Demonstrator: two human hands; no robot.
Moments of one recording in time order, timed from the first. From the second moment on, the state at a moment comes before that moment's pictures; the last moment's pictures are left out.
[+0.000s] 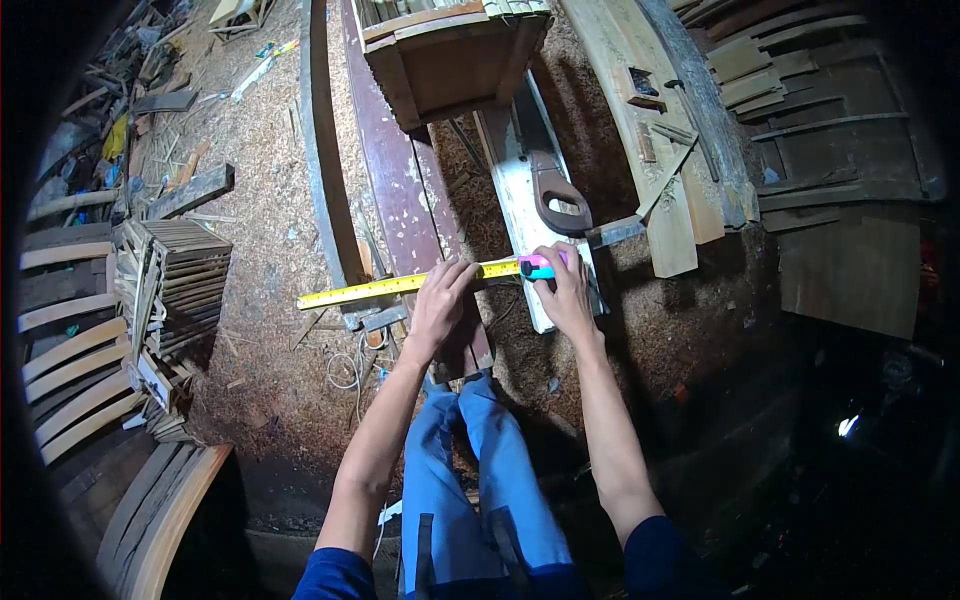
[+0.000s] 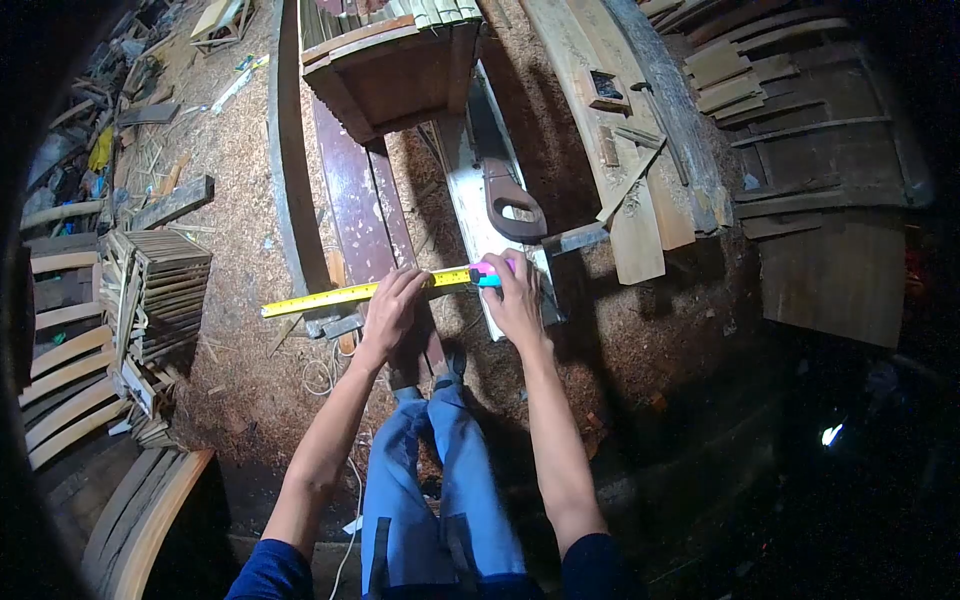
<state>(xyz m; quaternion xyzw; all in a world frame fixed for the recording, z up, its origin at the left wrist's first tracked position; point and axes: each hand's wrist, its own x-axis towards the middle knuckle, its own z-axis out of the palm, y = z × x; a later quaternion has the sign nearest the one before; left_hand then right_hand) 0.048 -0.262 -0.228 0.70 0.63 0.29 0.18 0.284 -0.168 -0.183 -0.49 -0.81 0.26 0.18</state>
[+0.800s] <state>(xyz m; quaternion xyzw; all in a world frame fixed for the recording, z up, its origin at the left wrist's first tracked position) 0.029 -0.298 -0.232 0.71 0.66 0.22 0.09 0.289 -0.169 -0.190 -0.49 -0.80 0.28 0.23</state>
